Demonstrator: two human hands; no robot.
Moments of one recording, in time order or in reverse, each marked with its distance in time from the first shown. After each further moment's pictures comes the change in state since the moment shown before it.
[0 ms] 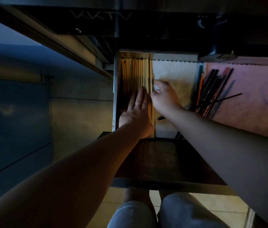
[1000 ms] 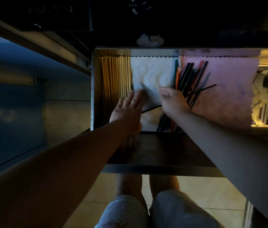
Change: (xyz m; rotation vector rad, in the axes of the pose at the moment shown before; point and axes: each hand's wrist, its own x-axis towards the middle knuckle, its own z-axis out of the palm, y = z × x) left_hand -0.005 0.034 0.020 0.339 0.064 0.177; right_hand -0.025 0.073 -0.069 0.103 0.002 0.065
